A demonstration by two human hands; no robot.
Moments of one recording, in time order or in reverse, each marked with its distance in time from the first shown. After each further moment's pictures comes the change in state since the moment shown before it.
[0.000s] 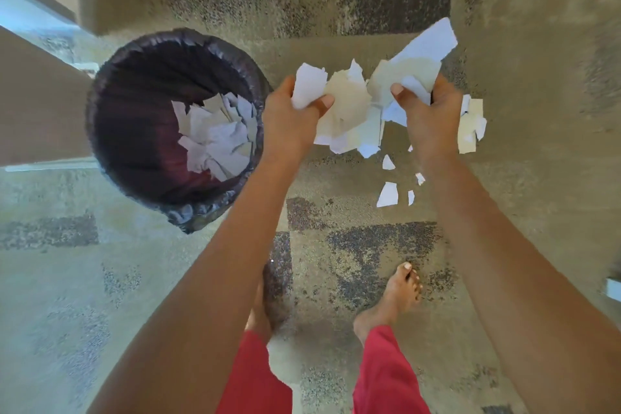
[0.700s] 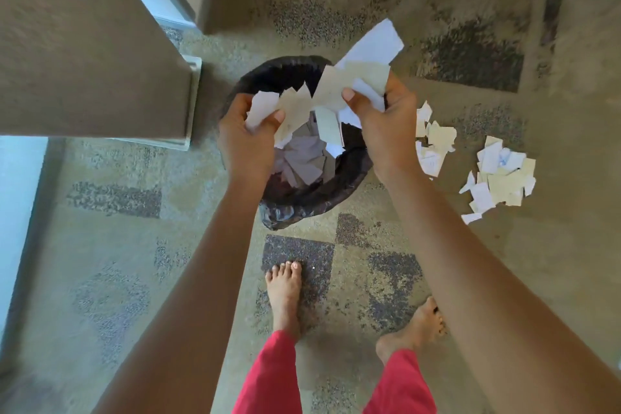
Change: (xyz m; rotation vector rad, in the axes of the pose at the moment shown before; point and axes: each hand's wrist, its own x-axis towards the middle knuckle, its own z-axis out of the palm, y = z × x) left_hand -0.003 -0.007 -0.206 0.033 0.406 0.051; right_hand -0.092 -0.081 0.194 -0.001 -0.330 -0.163
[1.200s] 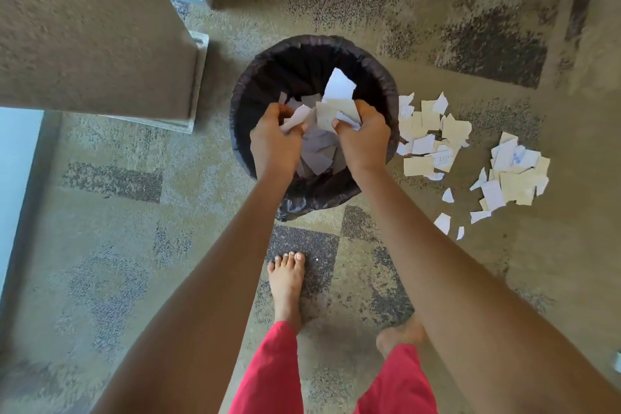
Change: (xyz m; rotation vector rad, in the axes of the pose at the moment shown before) left_hand 0.010 -0.053 0.025 0.296 -0.033 -0.084; right_hand -0.003 0.081 0.046 -0.469 0.010 0.059
